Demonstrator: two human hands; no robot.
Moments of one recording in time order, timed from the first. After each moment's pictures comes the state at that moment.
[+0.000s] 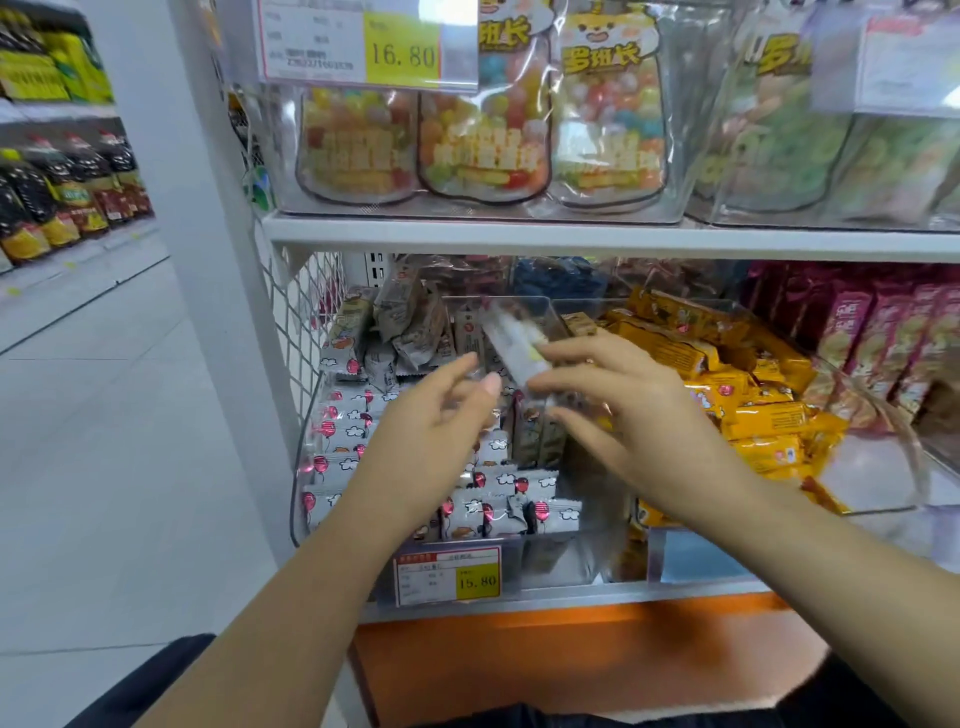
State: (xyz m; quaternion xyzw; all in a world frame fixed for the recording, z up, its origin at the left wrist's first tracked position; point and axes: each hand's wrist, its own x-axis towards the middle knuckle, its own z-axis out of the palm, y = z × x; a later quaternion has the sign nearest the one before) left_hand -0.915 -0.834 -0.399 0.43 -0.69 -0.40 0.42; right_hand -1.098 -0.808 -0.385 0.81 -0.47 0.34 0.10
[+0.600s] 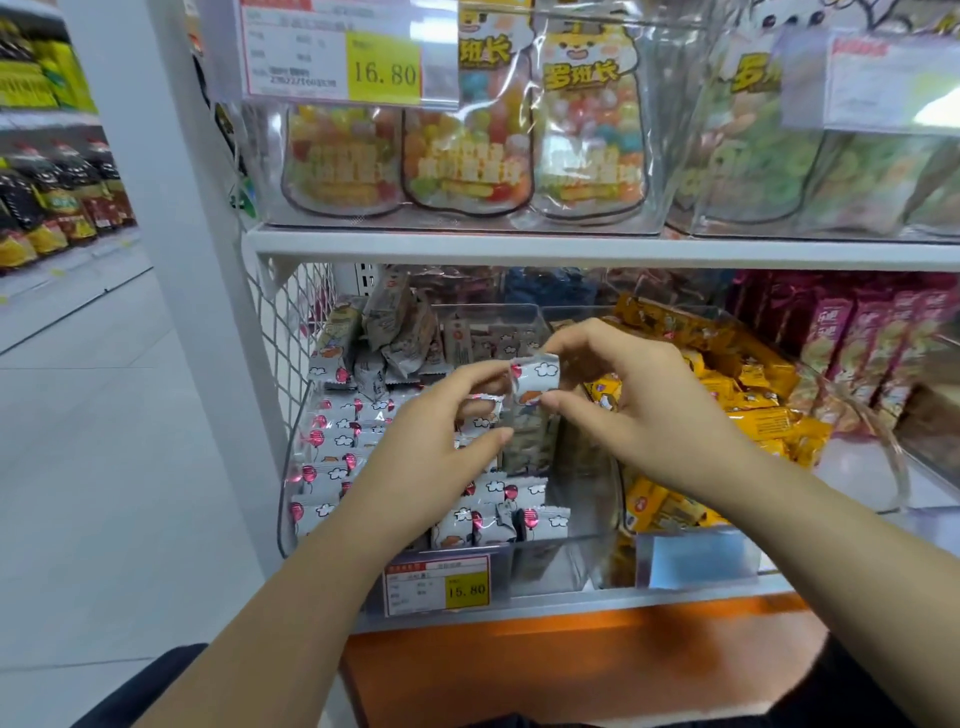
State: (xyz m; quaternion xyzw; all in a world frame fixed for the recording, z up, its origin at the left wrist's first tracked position) left_hand -0.918 -0.837 -0.400 0.39 -0.77 -0.34 0.38; right_hand -1.103 -0.805 -0.361 0.80 -0.48 0.37 -0.03
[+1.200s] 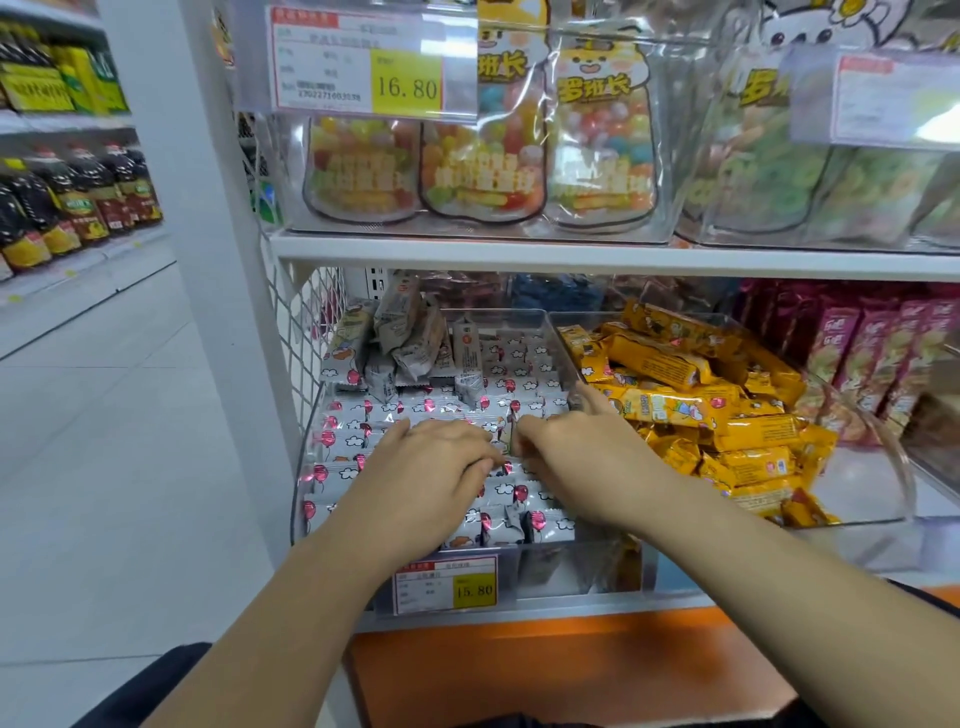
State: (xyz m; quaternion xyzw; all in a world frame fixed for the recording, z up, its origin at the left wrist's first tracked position) left_hand -0.903 -0.846 -0.421 0.44 -0.88 -0.08 0.17; right_hand -1.075 -0.826 -0.400 0.79 -0.60 -0.01 0.11
